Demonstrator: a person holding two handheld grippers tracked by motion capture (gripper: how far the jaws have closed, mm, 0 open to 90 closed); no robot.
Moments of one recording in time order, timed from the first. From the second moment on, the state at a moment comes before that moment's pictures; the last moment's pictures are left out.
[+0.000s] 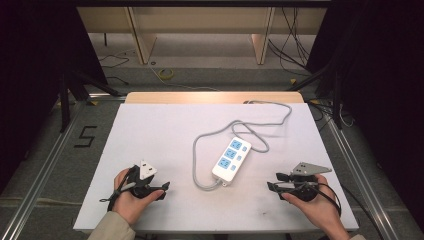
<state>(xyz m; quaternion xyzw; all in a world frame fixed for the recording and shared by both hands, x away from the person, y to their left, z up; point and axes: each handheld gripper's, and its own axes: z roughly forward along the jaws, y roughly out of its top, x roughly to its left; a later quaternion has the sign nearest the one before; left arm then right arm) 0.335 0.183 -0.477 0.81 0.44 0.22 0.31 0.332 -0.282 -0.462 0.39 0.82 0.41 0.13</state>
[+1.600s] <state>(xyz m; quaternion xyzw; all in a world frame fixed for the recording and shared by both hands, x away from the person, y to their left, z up) 0.335 0.184 -0.475 0.81 0.44 0.23 0.31 0.341 -0.272 -0.444 0.39 0.85 0.33 0.13</state>
